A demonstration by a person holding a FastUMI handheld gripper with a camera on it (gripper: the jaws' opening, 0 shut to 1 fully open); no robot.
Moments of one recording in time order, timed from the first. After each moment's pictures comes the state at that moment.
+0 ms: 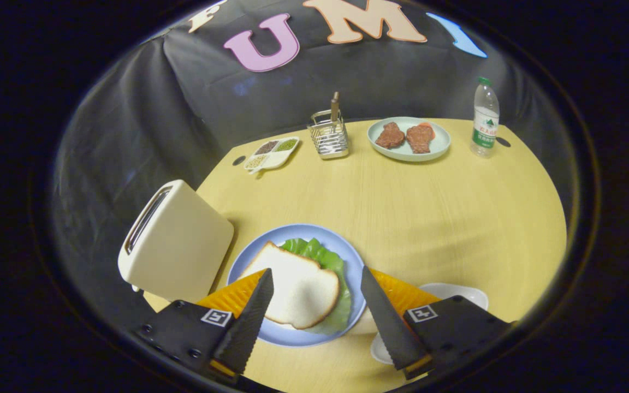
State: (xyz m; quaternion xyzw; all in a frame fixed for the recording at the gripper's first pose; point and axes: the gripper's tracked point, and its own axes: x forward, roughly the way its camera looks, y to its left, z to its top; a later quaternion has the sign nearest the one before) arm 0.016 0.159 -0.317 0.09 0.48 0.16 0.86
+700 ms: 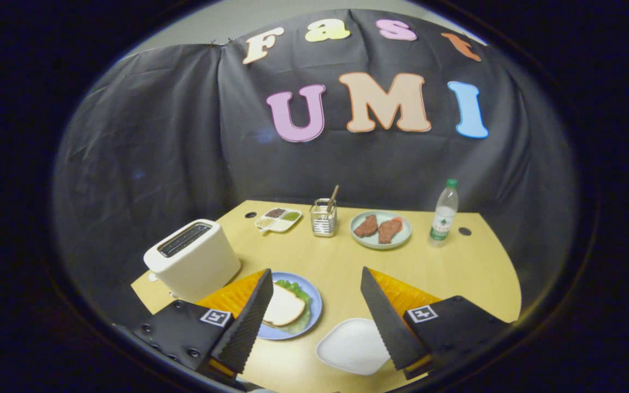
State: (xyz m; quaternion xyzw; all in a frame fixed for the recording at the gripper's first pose) arm 0.006 0.073 -0.154 0.02 0.27 0.17 0.95
